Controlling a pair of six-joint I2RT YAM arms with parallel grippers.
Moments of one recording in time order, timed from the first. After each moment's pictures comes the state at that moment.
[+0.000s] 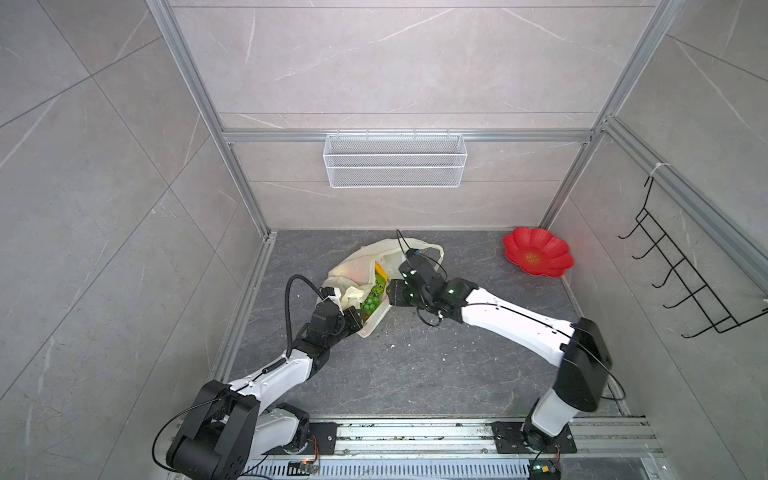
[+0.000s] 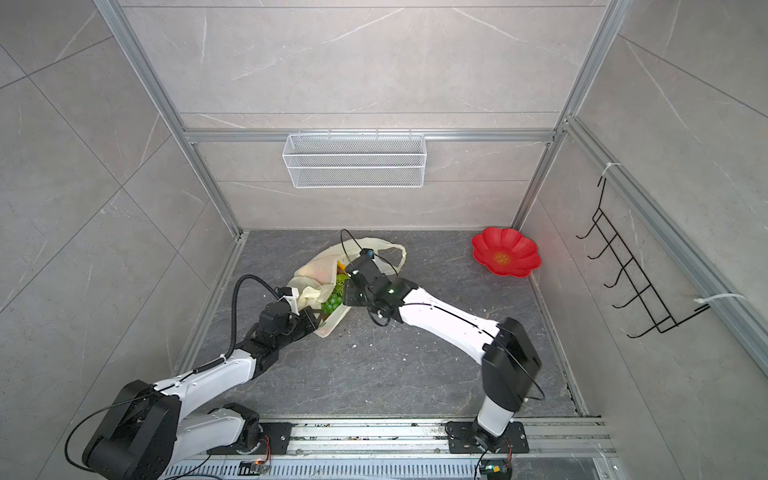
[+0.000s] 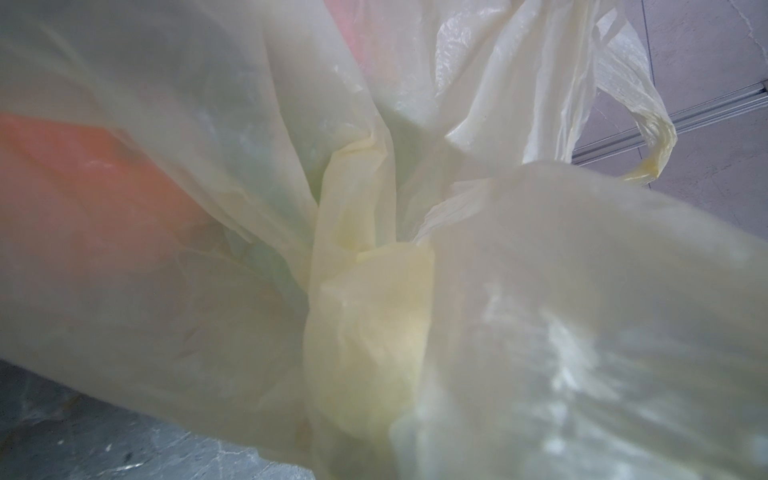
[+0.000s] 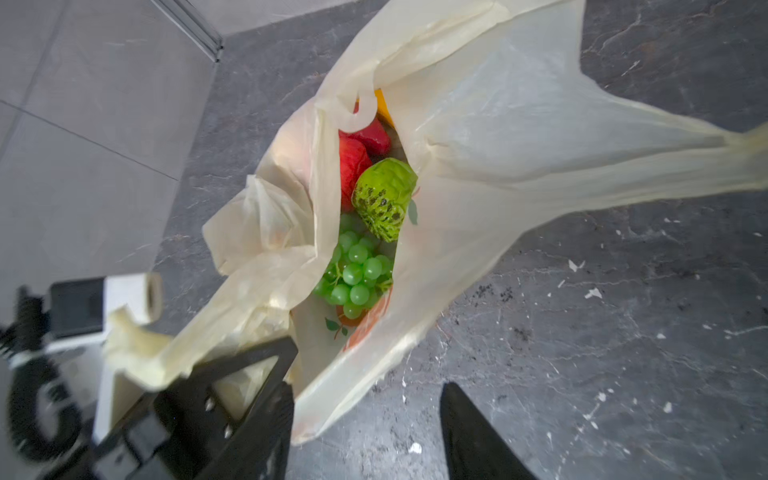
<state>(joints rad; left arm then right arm) -0.42 1.19 0.41 0.25 0.16 -0.82 0.85 1.79 1.51 -0.50 0.17 0.69</state>
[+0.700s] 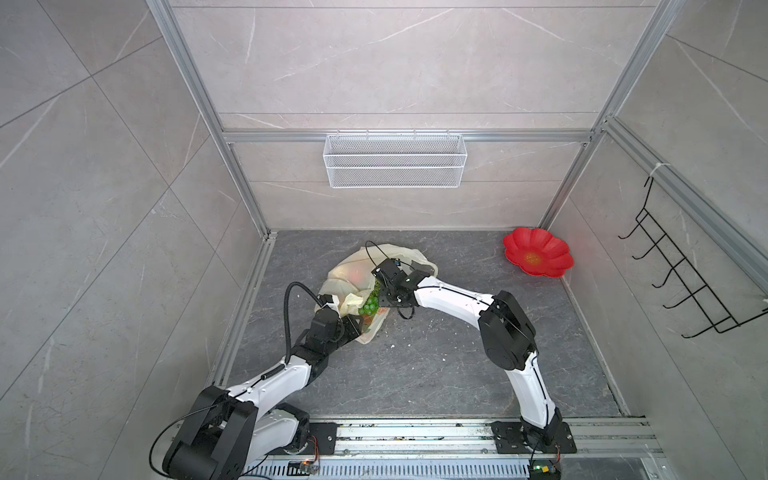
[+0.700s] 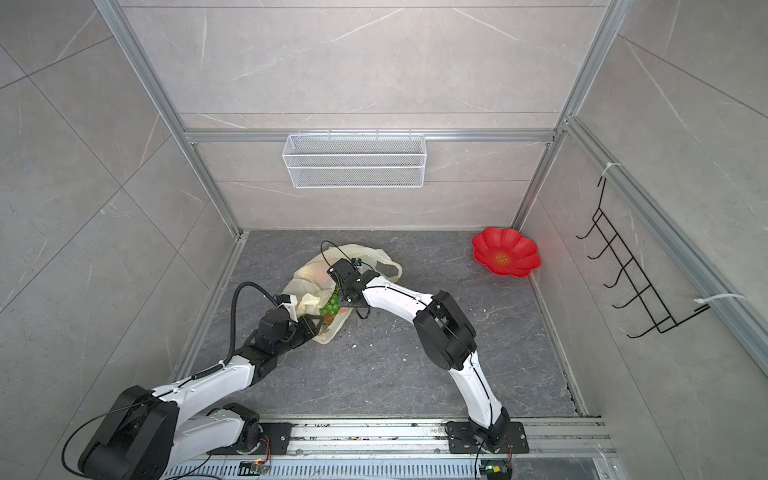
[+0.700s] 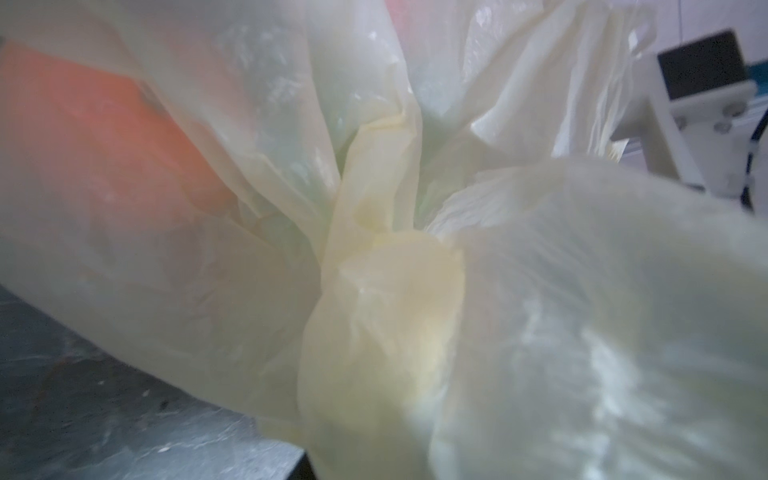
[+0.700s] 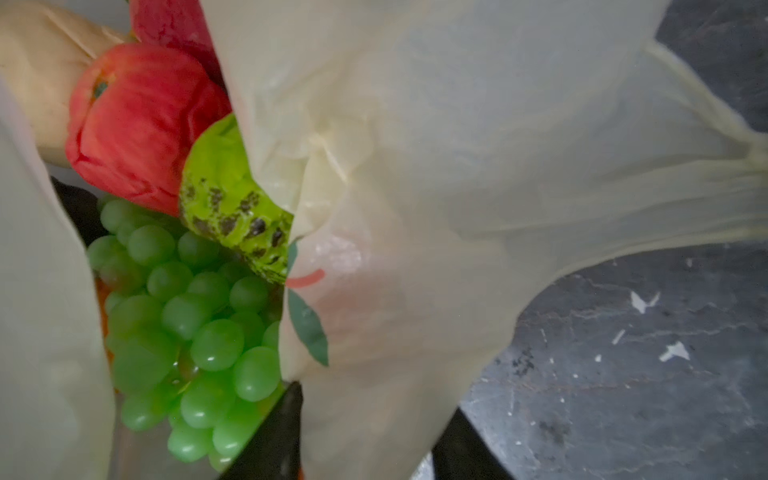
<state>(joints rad) -0.43 1.12 0.36 0.19 0.15 -0.85 0.82 2.19 1.77 -0.63 0.18 0.72</state>
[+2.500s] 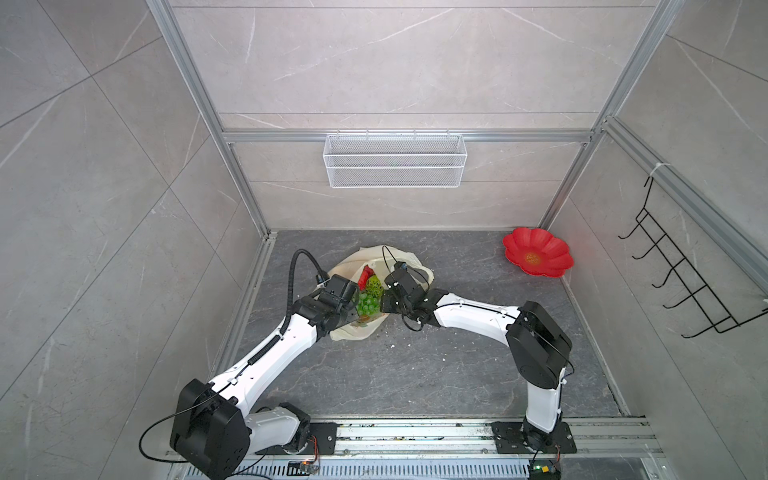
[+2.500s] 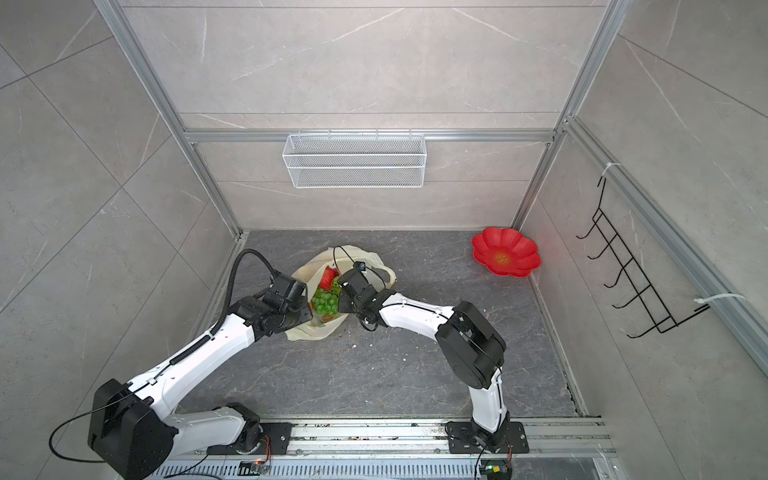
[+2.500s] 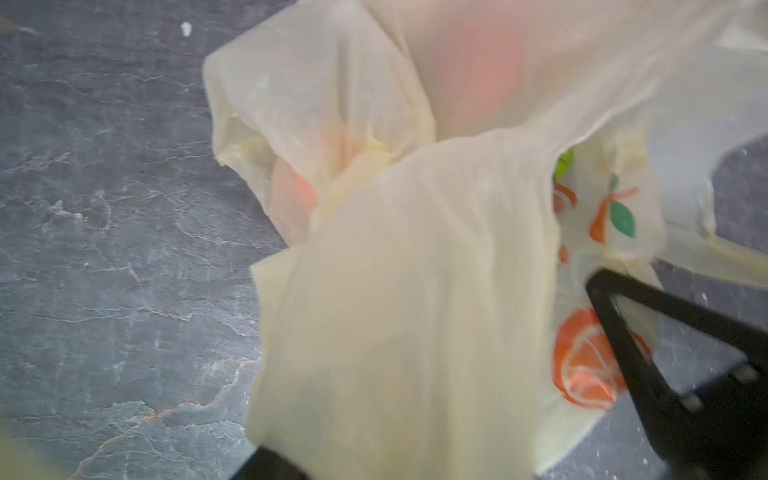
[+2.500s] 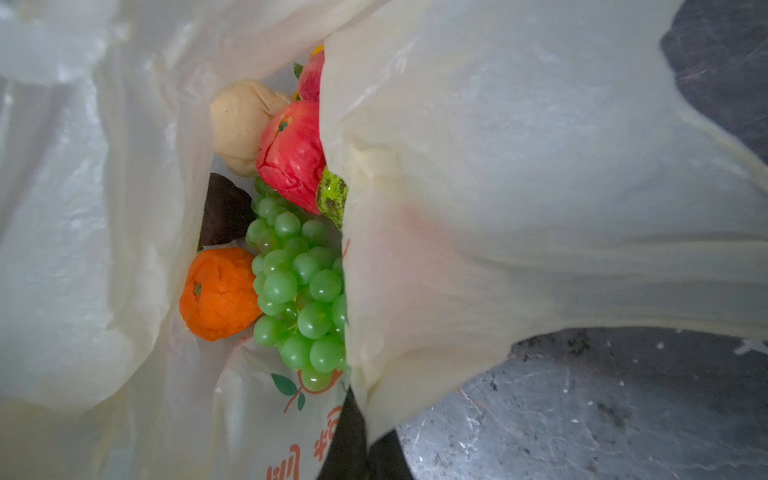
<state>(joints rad) -0.50 1.25 0.96 -0.75 -0.26 -0.81 0.86 1.94 1.37 -0.20 0.14 0.73</state>
